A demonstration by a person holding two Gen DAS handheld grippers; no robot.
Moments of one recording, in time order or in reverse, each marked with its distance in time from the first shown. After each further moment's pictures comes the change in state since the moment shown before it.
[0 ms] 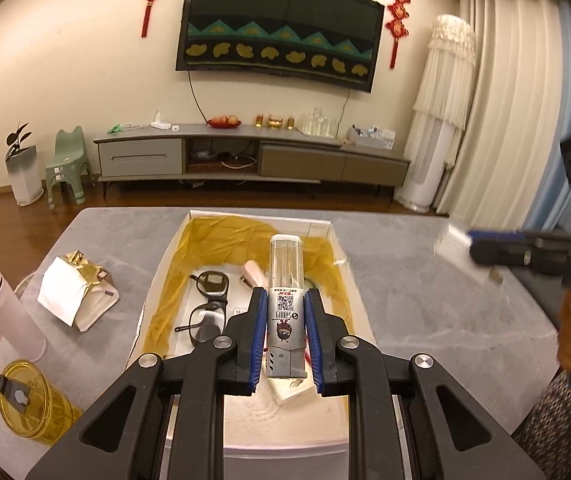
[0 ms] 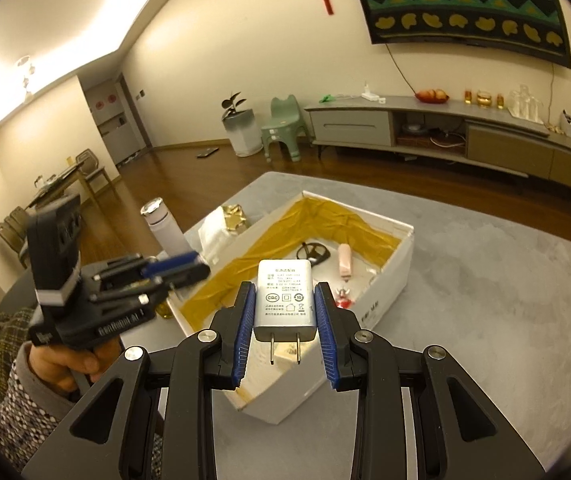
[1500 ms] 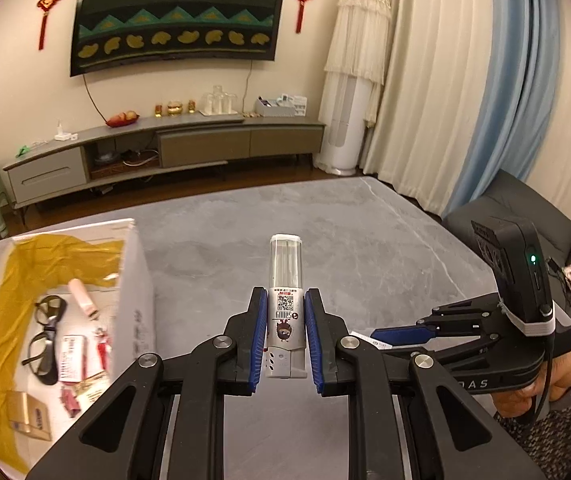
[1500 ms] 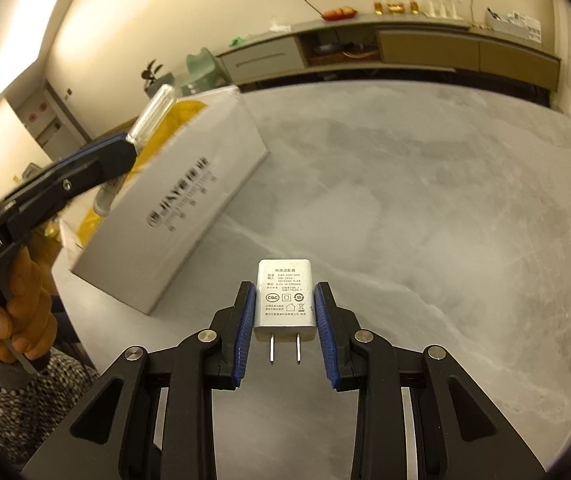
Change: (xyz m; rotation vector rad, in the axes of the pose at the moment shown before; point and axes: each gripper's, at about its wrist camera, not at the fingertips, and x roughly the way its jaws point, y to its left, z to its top) left arm 0.073 -0.180 0.004 0.158 0.057 -0.233; right arm -0.034 -0.150 -0.141 0.244 0.177 -0.135
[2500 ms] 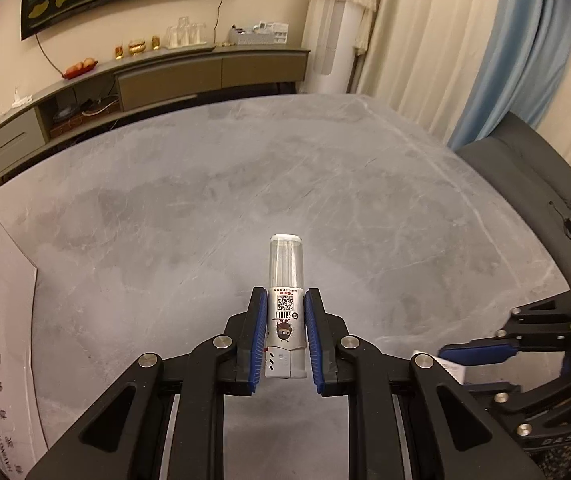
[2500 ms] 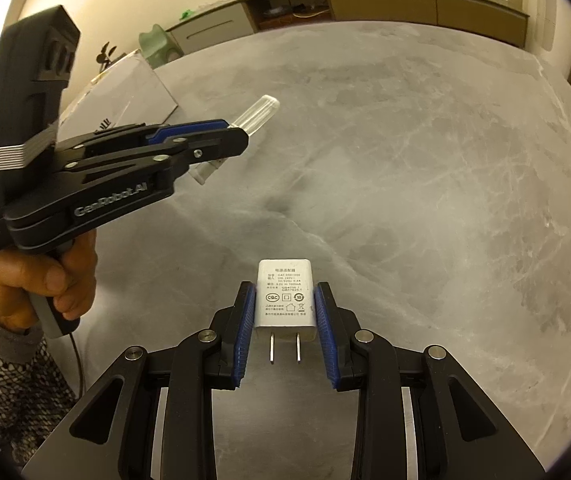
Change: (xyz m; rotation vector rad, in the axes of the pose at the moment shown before) left arm 0.181 -0.054 -0.020 0.046 0.253 -0.047; right arm 0.011 -0.099 -0.043 0.091 0.140 -0.105
